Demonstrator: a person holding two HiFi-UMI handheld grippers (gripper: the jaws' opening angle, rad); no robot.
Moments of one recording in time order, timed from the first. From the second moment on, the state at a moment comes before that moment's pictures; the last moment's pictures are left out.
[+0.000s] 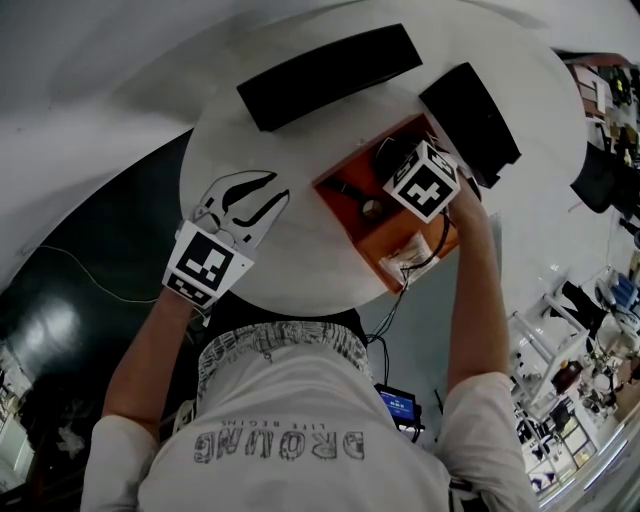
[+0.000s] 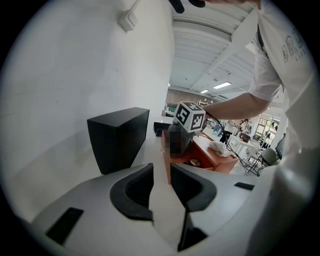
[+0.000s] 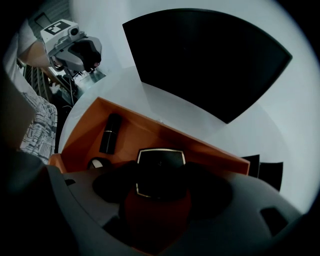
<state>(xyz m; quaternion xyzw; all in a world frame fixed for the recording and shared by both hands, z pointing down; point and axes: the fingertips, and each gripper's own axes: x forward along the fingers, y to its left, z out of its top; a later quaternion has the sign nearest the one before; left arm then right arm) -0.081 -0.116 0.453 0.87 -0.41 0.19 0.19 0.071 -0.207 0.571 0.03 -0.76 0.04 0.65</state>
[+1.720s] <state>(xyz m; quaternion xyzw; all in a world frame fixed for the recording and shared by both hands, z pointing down) -0.025 -0.114 0.353 0.90 -0.39 0.19 0.06 0.110 -0.168 0.403 0.30 -0.90 0.09 0.30</state>
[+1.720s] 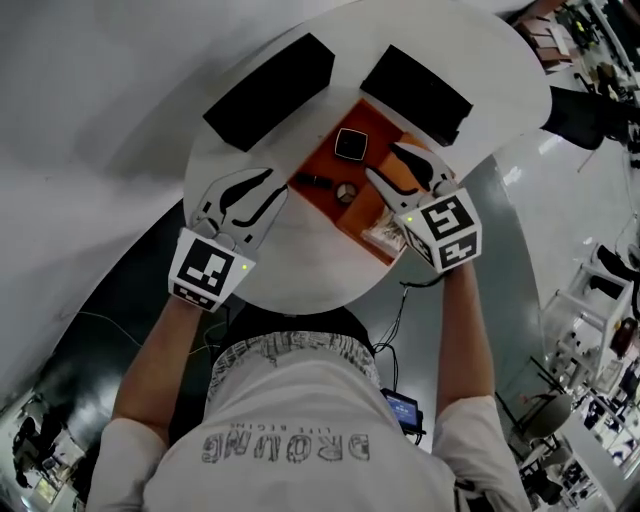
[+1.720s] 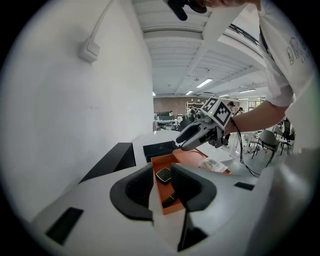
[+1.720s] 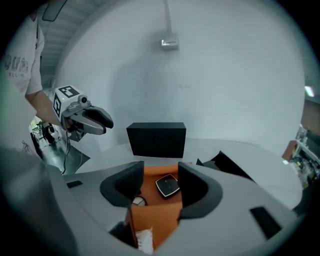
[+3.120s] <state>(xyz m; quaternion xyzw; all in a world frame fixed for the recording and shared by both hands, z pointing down) -0.041 -0.079 0.230 0.94 -0.32 0.08 -0.01 0.103 -0.076 0.257 0.48 -0.86 0.07 0.15</state>
